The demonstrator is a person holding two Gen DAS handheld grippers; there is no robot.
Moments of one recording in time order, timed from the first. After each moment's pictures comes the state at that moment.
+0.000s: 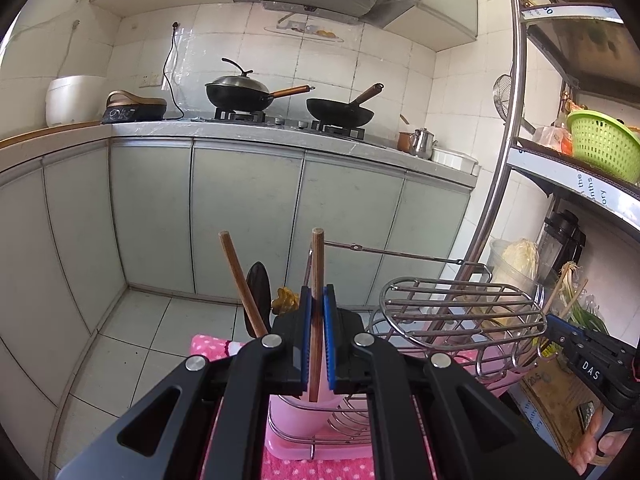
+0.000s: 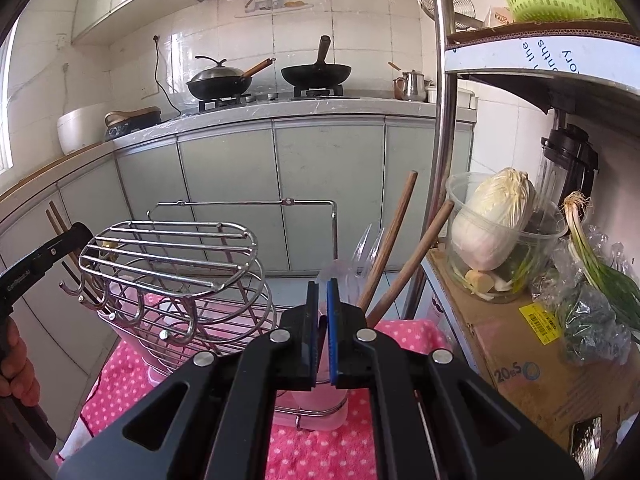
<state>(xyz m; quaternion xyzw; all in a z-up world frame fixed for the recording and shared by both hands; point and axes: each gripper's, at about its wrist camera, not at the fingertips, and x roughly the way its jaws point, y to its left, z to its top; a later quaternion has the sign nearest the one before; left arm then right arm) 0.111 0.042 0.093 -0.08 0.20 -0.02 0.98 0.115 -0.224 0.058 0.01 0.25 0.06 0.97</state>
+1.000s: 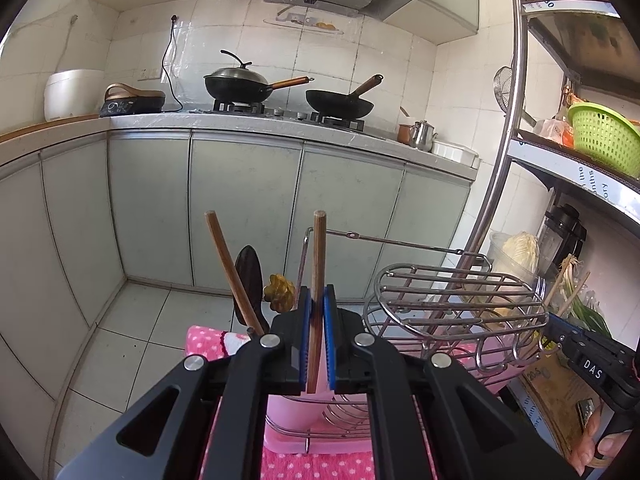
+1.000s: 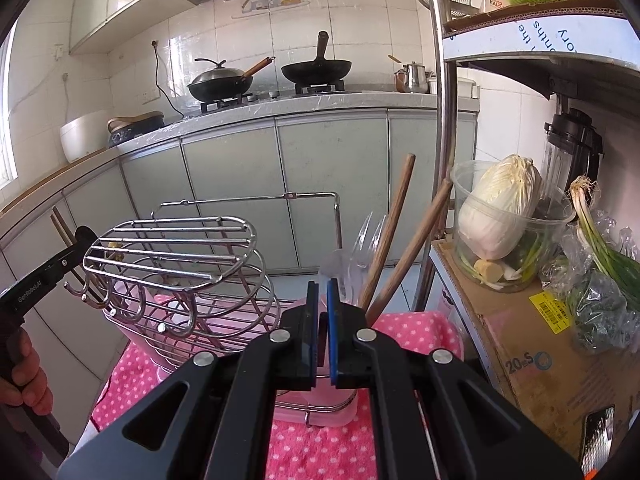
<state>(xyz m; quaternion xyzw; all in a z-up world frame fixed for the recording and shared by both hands) 0.112 0.038 0.085 -0.08 0.22 -0.02 0.97 0.115 -0.227 0.054 0.03 0.26 0.07 0.96</state>
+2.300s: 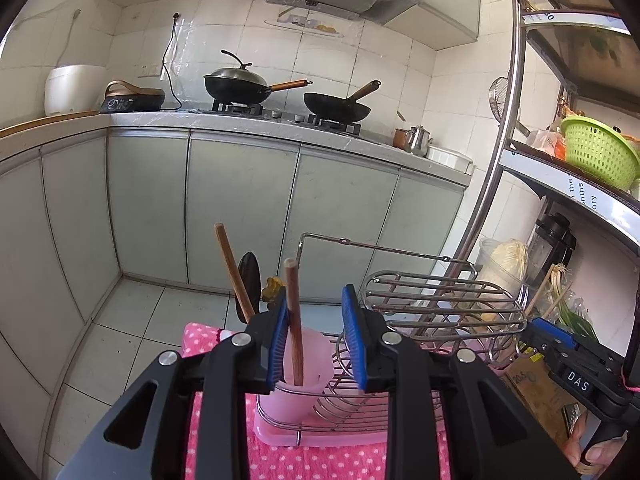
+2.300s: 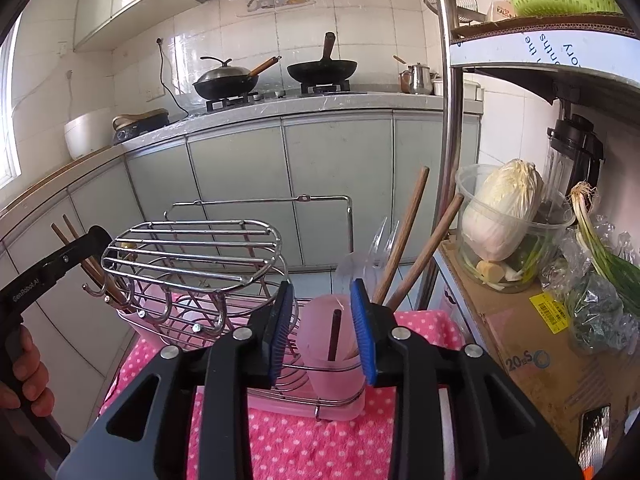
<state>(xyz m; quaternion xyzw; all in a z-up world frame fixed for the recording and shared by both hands) 0.098 0.039 0.100 -0.09 0.22 -0.04 0.97 0.103 -0.217 0.065 0.03 0.26 0.08 0.96</state>
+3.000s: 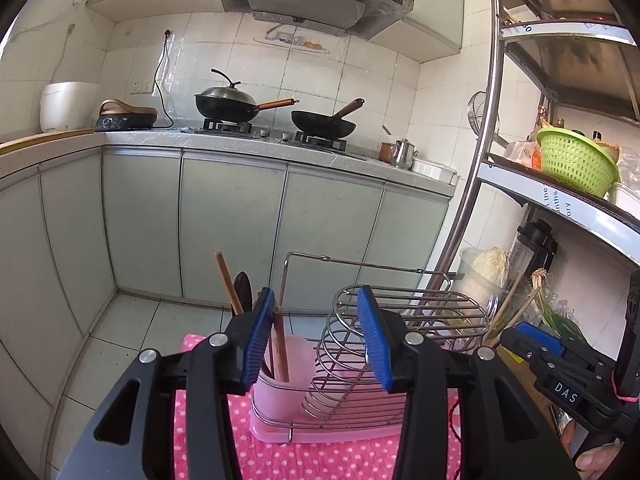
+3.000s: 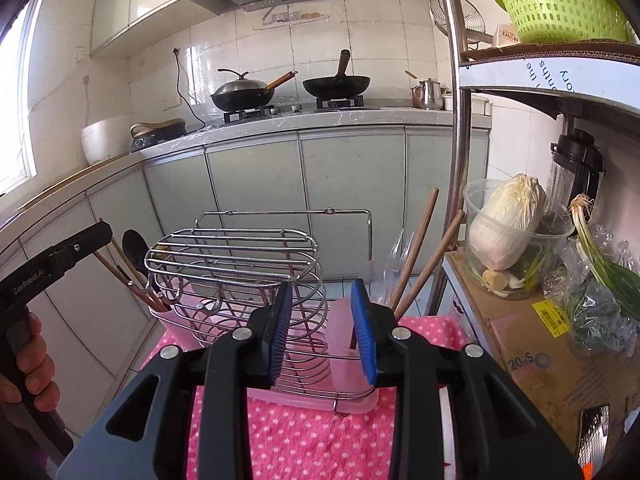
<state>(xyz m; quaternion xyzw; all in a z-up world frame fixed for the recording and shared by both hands) 0.065 0.034 0.124 -0.09 0.19 -0.05 0.98 0.065 -0.207 0.083 0.02 0.23 0.10 0.97</state>
